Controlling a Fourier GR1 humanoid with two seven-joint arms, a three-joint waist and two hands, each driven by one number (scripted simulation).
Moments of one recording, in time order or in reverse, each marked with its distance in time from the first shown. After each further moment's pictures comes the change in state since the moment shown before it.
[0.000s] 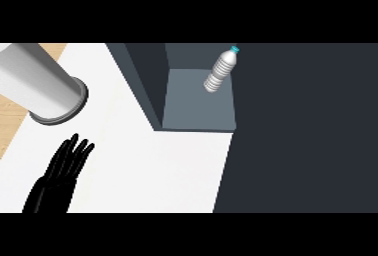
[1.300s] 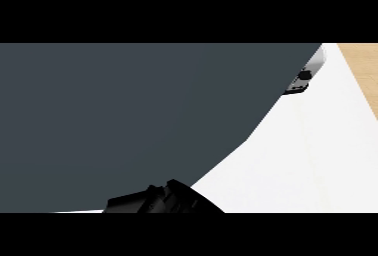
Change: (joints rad) left arm 0.208 0.259 0.178 -0.295 0.111 -0.094 0.045; right arm -0.805 0.341 0.755 0.296 0.533 -0.759 0.134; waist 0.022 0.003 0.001
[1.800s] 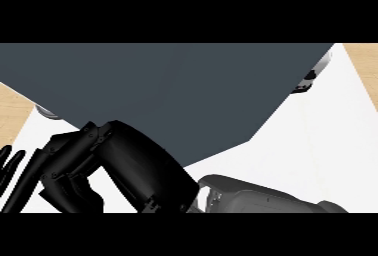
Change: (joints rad) left arm 0.086 0.046 0.092 -0.101 0.030 -0.015 0.032; right arm -0.300 0.037 -0.042 0.340 -0.257 -0.076 -0.126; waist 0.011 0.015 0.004
